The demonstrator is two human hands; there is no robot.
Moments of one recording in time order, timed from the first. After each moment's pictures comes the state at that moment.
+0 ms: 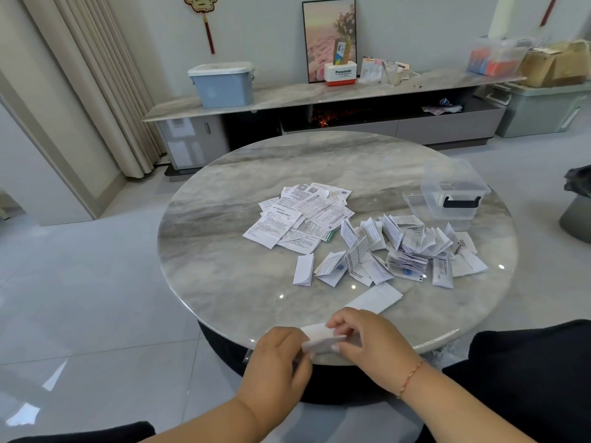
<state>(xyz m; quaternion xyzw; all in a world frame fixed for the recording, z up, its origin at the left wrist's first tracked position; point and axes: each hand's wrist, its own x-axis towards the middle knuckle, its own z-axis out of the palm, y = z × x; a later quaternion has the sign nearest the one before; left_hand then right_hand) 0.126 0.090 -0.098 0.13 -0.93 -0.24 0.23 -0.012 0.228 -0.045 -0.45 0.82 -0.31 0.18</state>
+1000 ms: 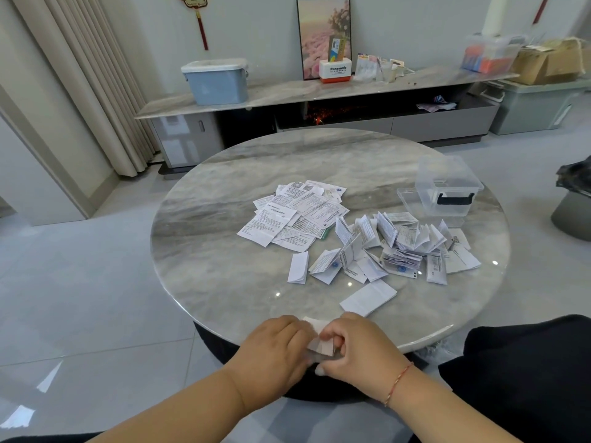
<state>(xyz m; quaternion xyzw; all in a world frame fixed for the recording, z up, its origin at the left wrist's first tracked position) 0.112 0.063 -0.092 -0.12 -0.96 -0.02 0.25 0.000 0.222 -0.047 -0.43 0.83 -0.28 0.21</state>
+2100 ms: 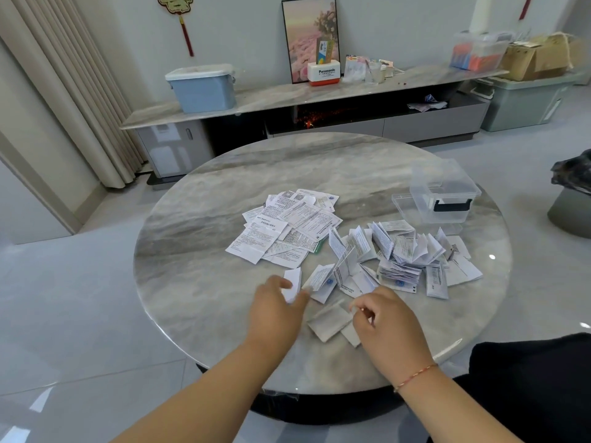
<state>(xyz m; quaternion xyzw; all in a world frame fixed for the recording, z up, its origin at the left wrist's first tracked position) 0.027 0.063 -0.038 0.39 -0.82 -0.39 0.14 -0.049 0.220 -0.040 -0.30 0.87 -0.38 0.02</state>
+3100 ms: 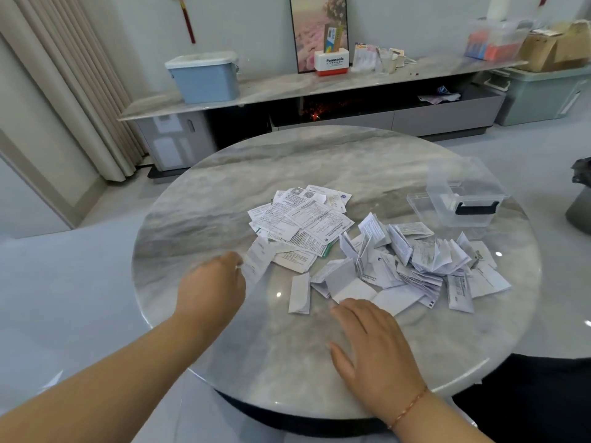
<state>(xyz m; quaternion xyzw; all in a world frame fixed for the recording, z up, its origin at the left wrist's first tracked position) 0.047 -0.039 -0.011 0.34 -0.93 -0.05 0.16 -0.041 0.193 -0.073 -0.48 0.83 -0.24 -0.15</state>
